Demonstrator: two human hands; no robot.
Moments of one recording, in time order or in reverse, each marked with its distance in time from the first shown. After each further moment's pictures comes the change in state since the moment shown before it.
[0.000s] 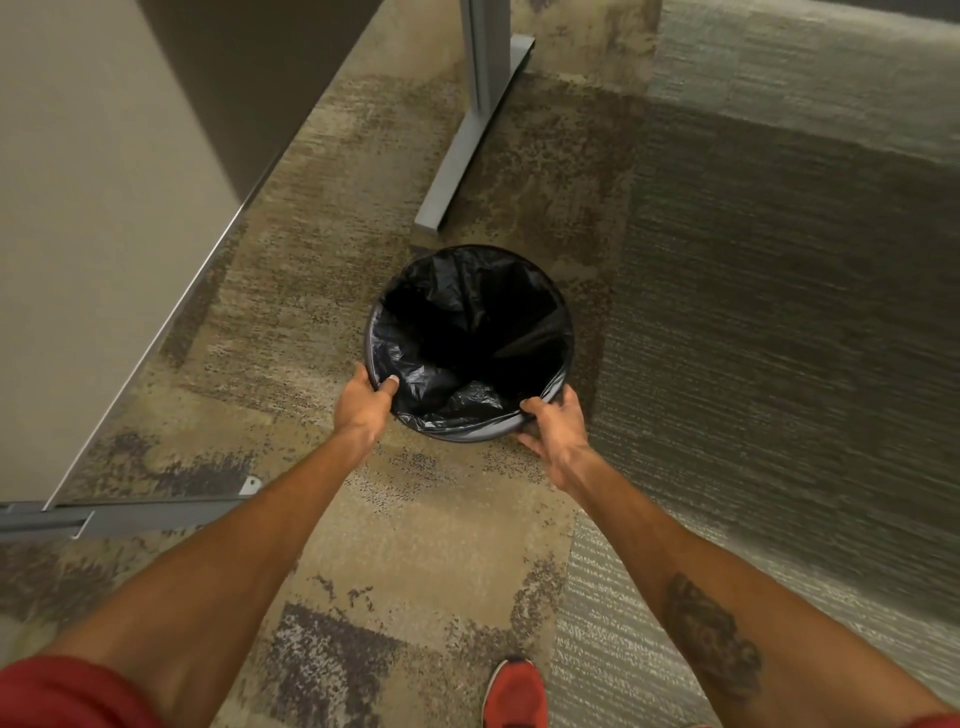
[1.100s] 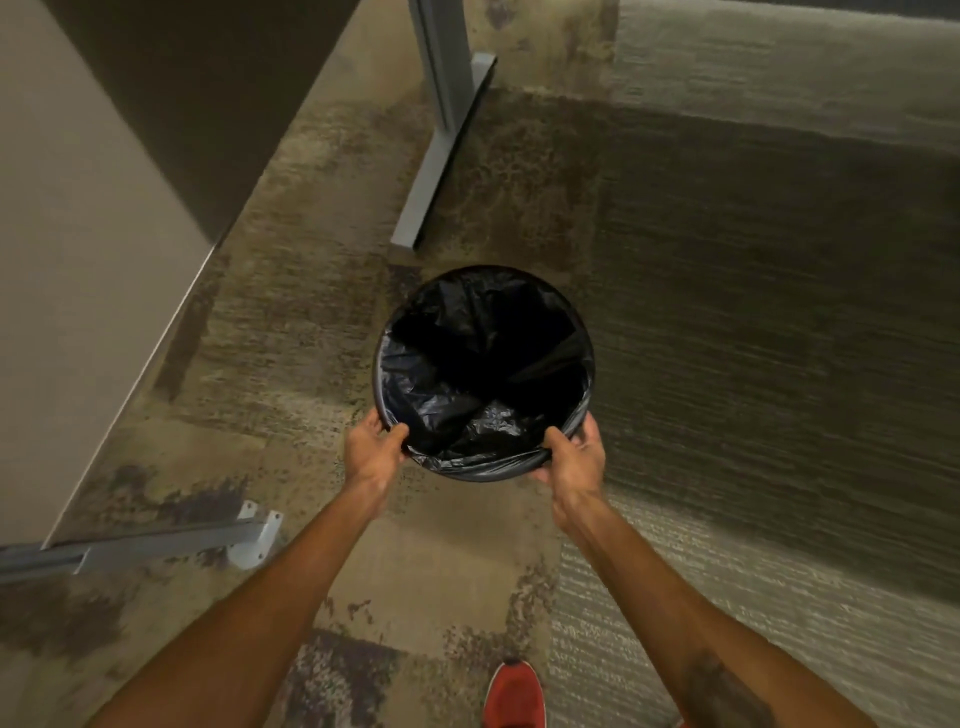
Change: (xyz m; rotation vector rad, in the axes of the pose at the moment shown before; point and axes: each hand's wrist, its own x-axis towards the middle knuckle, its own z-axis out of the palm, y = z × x) left_hand -0.047 0.000 0.042 -0.363 -0.012 -0.033; right_hand -0.036 0.001 -0.045 0.287 0.136 -0.107
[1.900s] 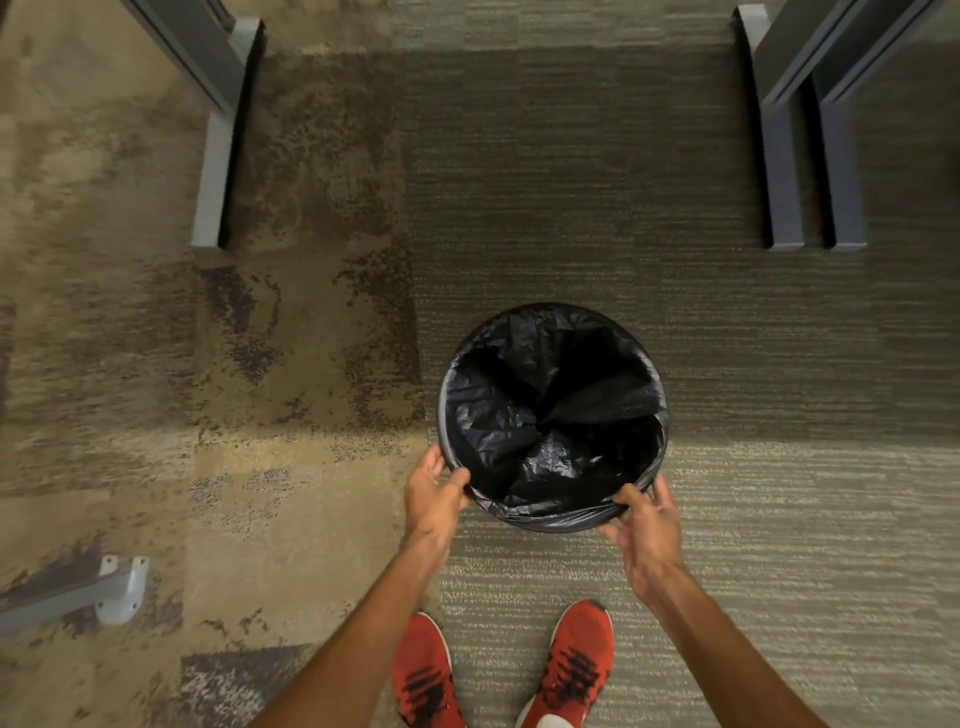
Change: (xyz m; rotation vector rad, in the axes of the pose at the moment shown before) left_hand -0.198 -0.102 0.223 0.139 -0.350 -0.143; right_hand -0.053 -0.025 -0.347 0.208 0.316 0.031
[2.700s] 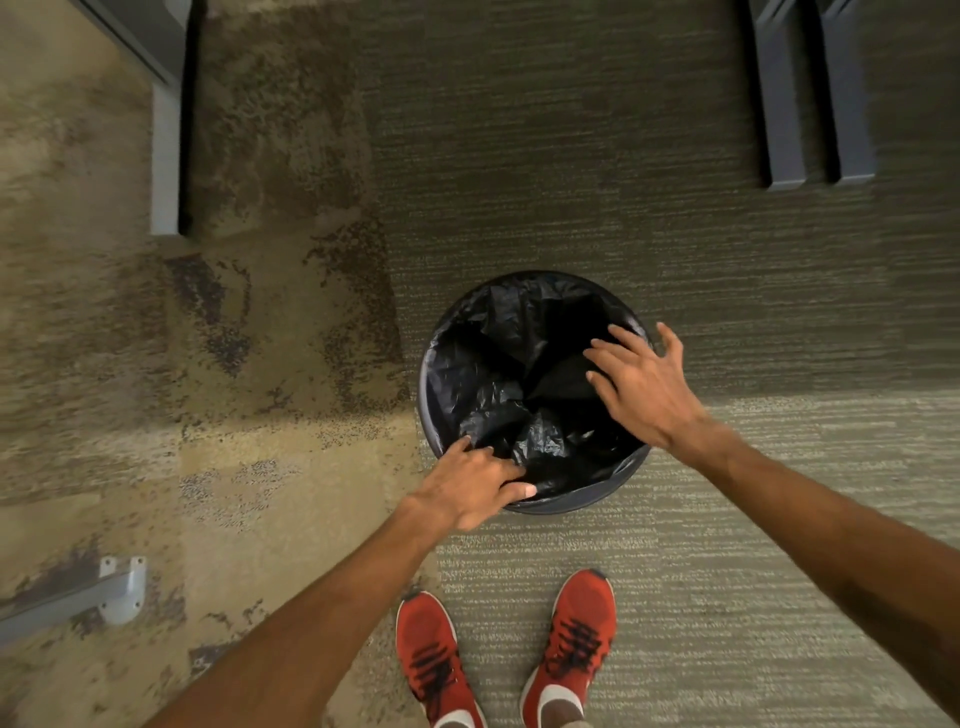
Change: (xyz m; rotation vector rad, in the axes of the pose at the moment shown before) left_hand 0.010 0.011 0.040 1.706 -0.706 0.546; right_hand 0.091 -0.087 0.018 -1.840 -0.203 -1.064
